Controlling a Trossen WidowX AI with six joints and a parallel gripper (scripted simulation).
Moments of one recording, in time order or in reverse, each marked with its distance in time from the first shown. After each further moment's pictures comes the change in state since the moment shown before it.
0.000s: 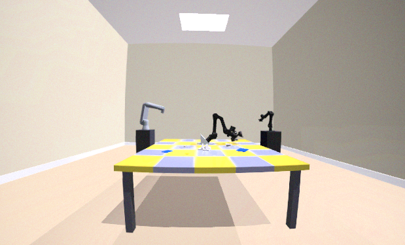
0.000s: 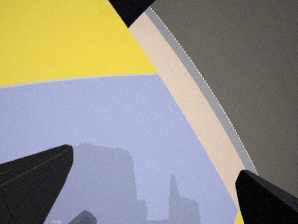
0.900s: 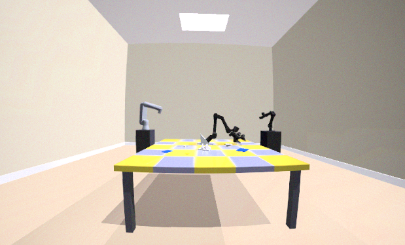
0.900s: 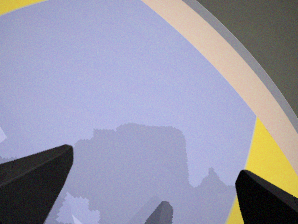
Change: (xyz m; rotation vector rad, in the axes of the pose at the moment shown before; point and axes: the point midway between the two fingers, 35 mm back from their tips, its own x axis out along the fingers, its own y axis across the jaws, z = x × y) arm -0.005 -0.034 -0.067 0.264 0.280 -0.006
